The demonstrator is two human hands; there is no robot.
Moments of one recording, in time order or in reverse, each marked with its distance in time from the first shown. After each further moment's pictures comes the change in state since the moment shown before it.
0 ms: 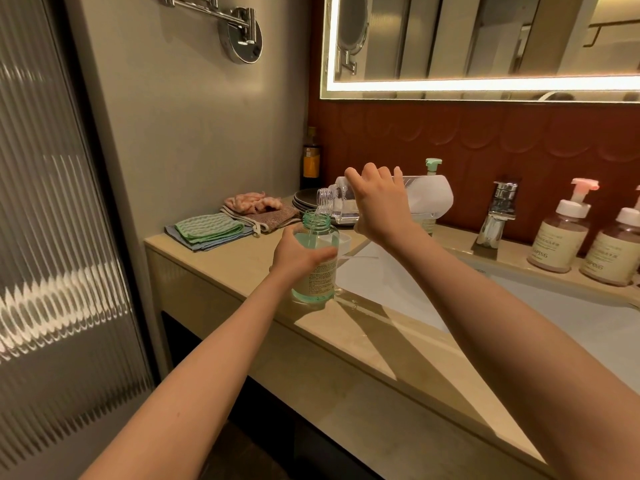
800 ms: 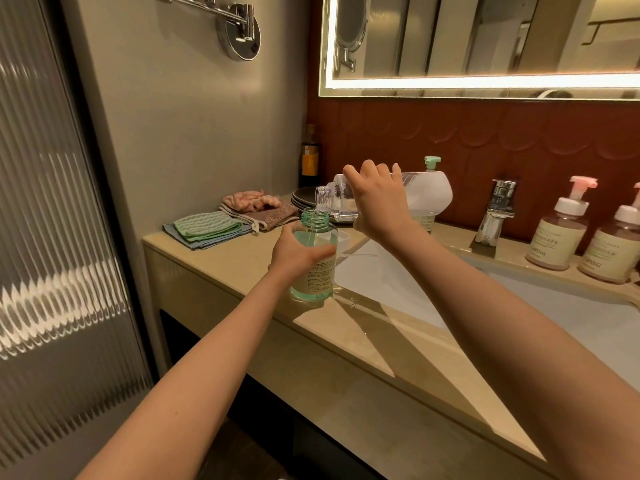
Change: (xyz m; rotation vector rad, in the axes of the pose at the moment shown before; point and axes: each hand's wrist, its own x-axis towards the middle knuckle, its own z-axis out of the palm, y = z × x) left_hand -0.001 0.001 -0.001 -0.009 -0.005 0.002; right_hand 0.002 0.000 0.001 -0.010 -0.002 -0.010
